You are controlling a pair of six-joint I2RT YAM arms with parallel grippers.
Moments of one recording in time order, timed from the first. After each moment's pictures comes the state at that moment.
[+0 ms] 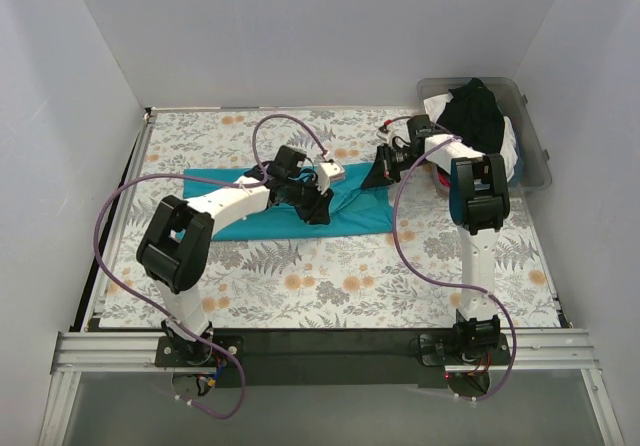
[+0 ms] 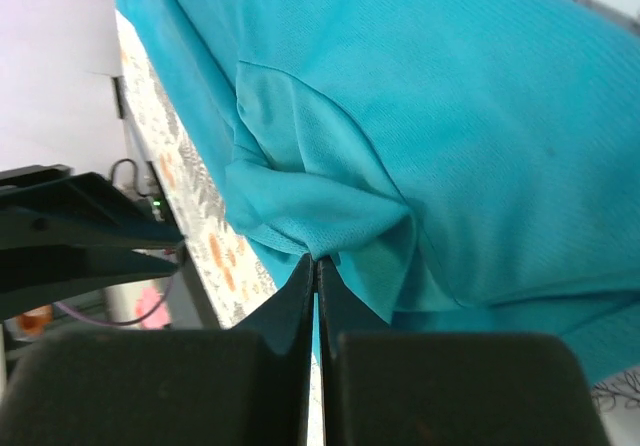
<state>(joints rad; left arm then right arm) -0.56 1.79 1.20 -0.31 0.62 0.30 0.18 2.31 1.76 -0.68 -1.02 0.09</state>
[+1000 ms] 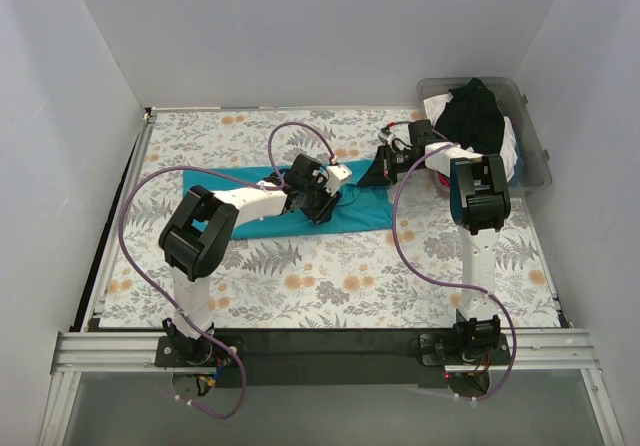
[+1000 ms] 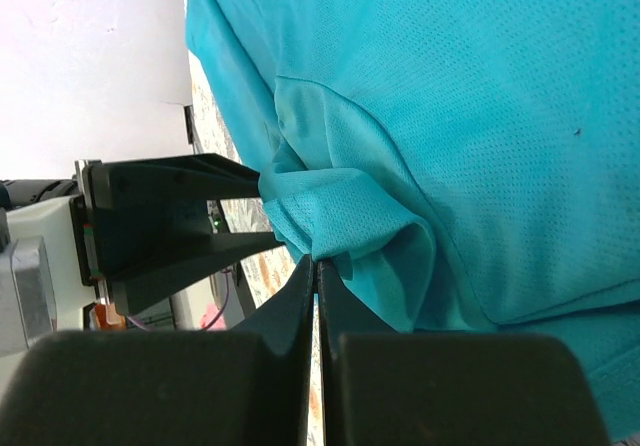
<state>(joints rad) -0.62 1.95 1.22 -0.16 0.29 0.21 0.16 2.31 1.64 -0.40 -1.14 0.34</state>
